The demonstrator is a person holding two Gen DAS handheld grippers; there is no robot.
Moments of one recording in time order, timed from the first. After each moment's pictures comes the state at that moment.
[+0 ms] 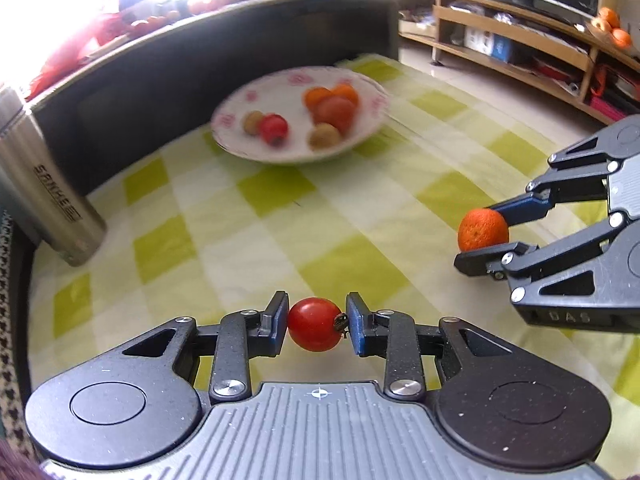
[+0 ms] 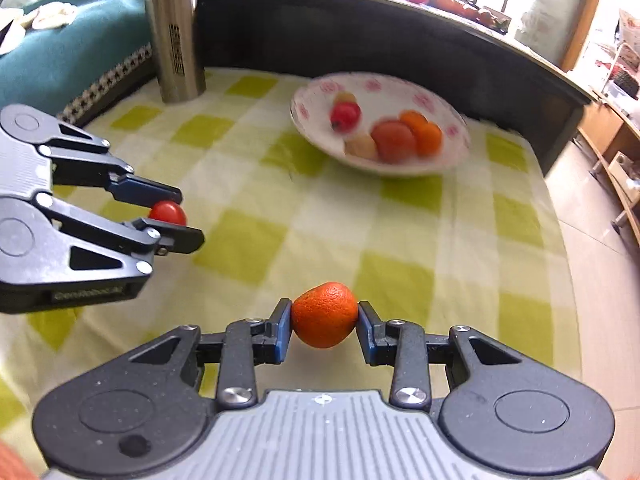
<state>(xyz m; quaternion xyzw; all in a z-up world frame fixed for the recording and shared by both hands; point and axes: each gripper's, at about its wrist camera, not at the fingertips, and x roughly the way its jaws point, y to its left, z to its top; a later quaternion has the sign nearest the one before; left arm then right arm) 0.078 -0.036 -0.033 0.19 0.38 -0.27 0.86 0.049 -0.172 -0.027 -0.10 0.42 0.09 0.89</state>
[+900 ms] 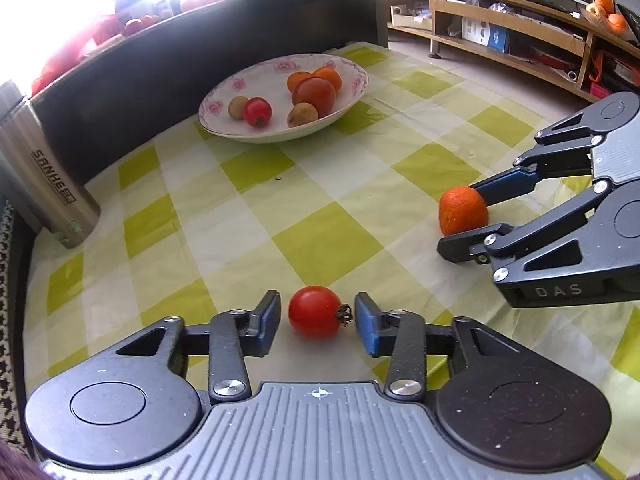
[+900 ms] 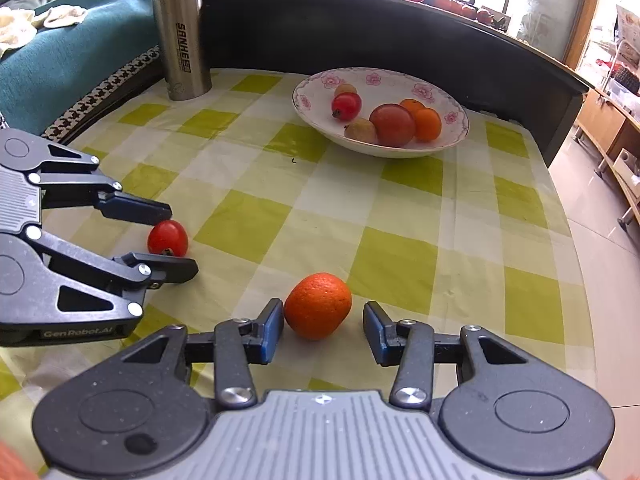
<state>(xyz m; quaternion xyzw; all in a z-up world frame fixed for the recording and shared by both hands) 0.055 -0.040 -0.043 0.20 0.37 -0.27 0.87 0.036 -0.181 -0.038 -0.09 0.41 0.11 0.90</state>
